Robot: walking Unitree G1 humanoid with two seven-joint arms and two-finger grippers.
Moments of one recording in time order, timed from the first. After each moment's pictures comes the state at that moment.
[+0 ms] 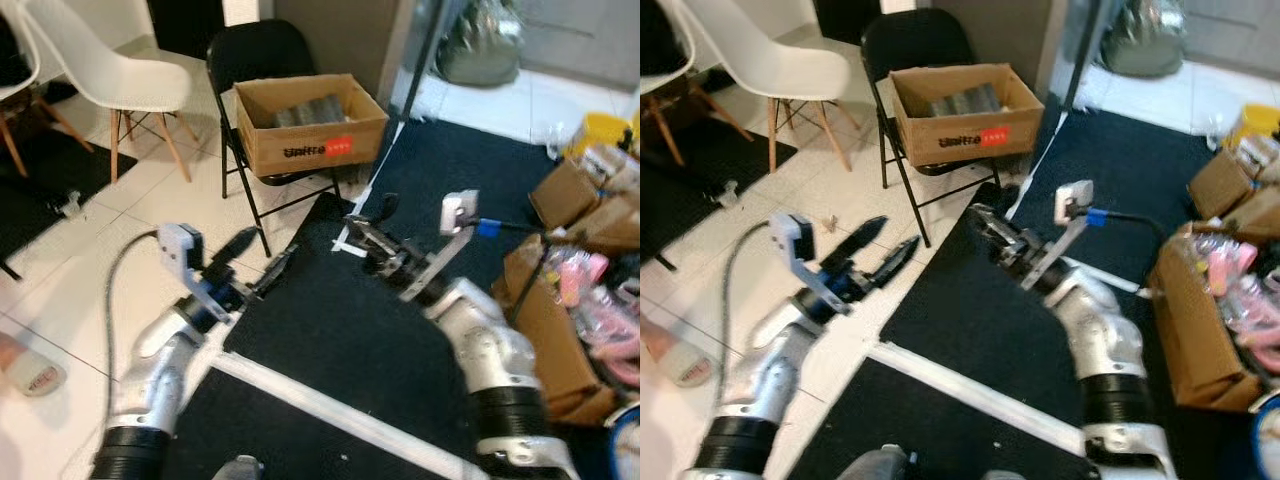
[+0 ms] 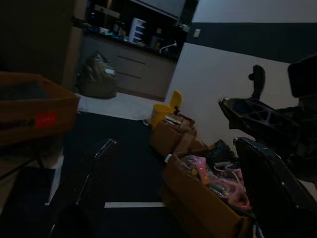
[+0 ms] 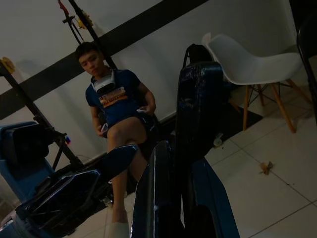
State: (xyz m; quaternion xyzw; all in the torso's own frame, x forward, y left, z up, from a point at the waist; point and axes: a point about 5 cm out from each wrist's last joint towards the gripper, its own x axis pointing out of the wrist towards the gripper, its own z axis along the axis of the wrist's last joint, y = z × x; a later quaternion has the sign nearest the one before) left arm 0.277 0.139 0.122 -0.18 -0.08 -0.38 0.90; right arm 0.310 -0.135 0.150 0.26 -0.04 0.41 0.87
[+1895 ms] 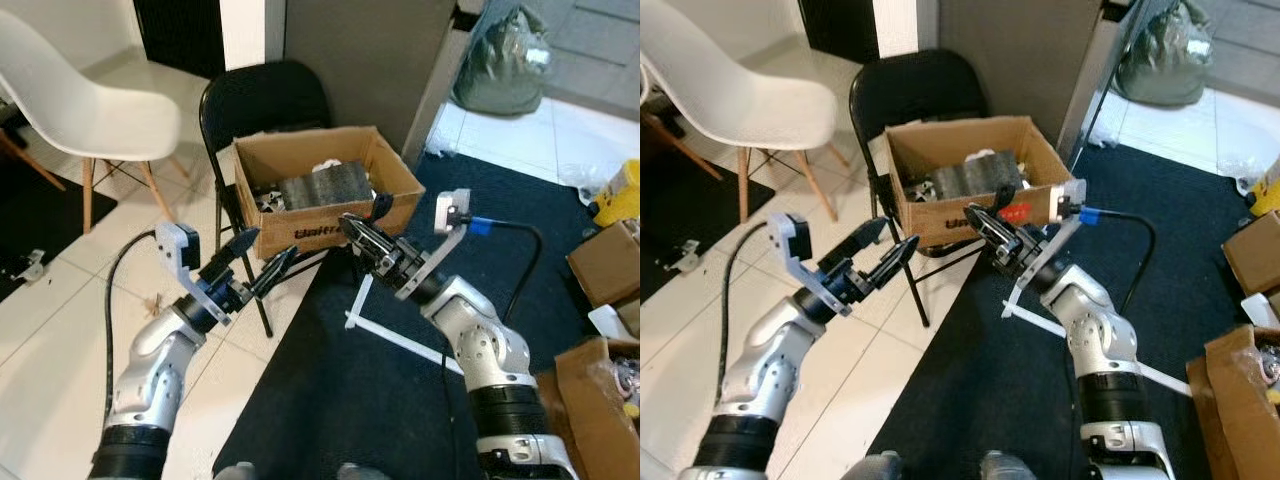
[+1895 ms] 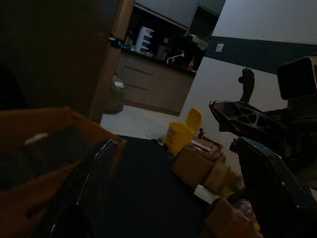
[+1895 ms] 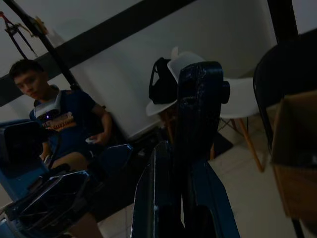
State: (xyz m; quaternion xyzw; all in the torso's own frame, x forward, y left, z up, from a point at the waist) left arm 0.277 0.140 0.122 -0.18 -0.08 -0.40 0.90; right arm 0.310 -0.133 0.149 0.25 -0.03 0.41 0.88
